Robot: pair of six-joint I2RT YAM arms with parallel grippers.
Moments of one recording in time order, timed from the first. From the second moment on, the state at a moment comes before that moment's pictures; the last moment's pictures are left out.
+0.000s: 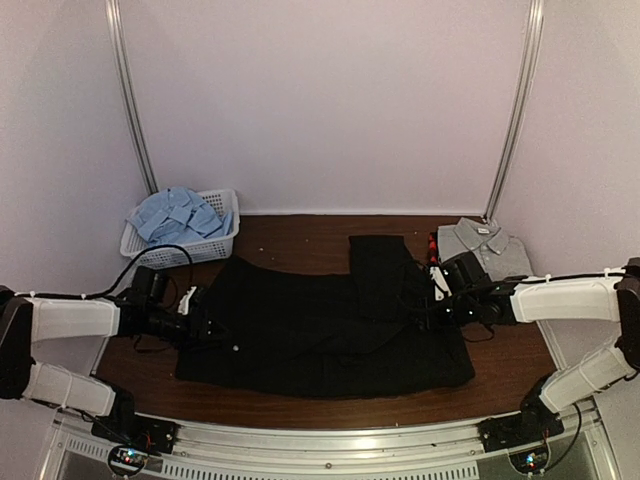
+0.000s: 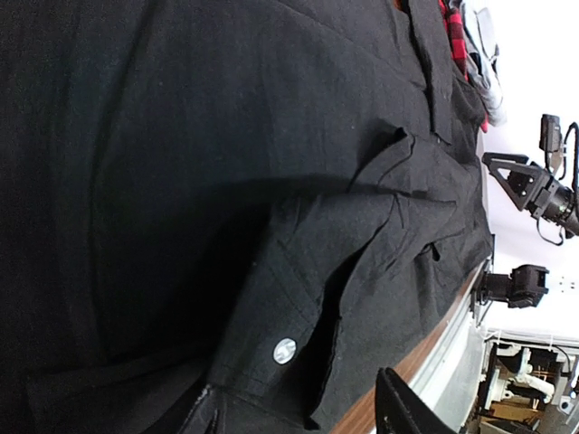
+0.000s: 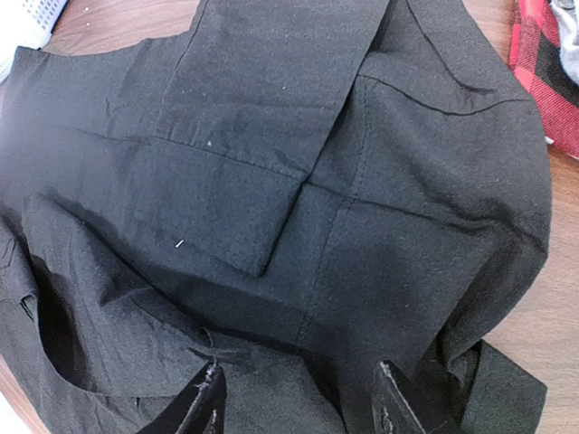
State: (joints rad) left arm -0.27 1.24 0.43 -0.12 0.72 -0.47; right arm 0.61 1.35 0.63 -0.15 0.00 0.47
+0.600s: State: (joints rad) left arm -0.32 1.34 0.36 0.14 0.61 -0.51; right arm 0.63 1.36 0.64 -0.15 0.00 0.48
